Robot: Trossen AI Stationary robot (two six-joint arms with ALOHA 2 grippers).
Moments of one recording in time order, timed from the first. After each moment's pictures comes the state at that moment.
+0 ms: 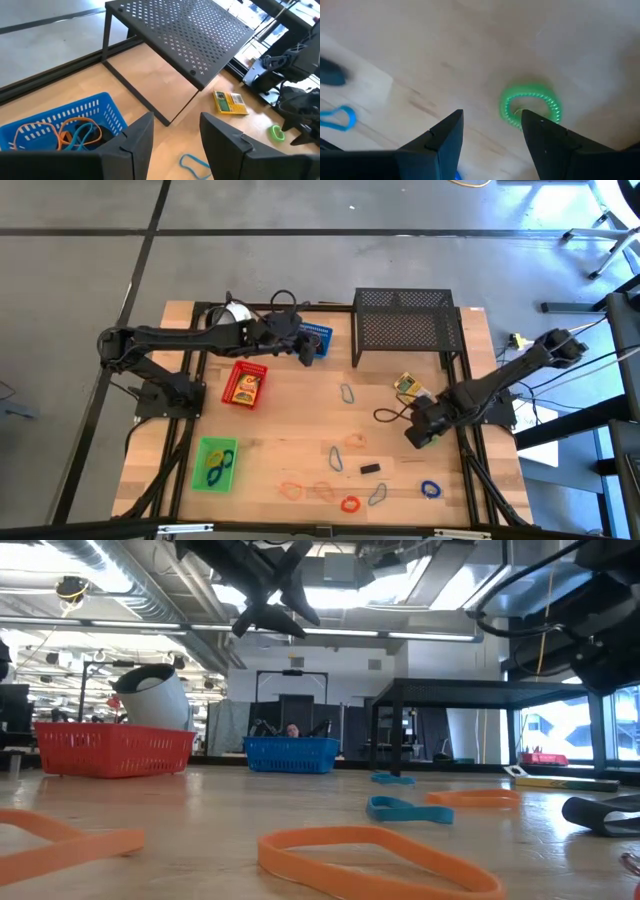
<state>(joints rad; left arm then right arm) 0.22 1.40 1.07 -0.18 -0.24 -0.55 0.49 1.09 0.53 -0.78 -0.18 1.48</state>
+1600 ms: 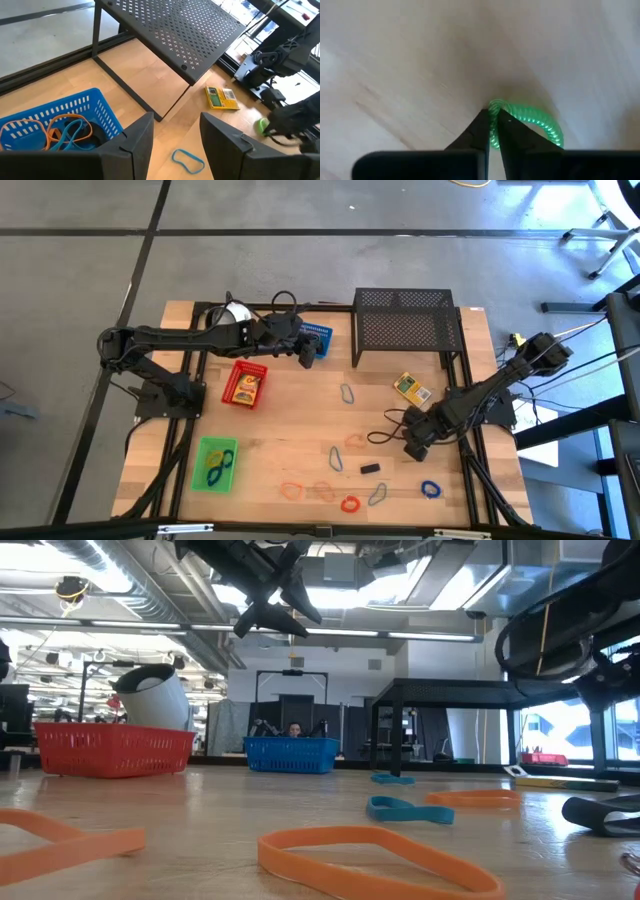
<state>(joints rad) 0.22 1.40 1.07 -0.18 -0.20 -0.56 0.57 1.33 0.56 -0.71 -0.05 1.21</state>
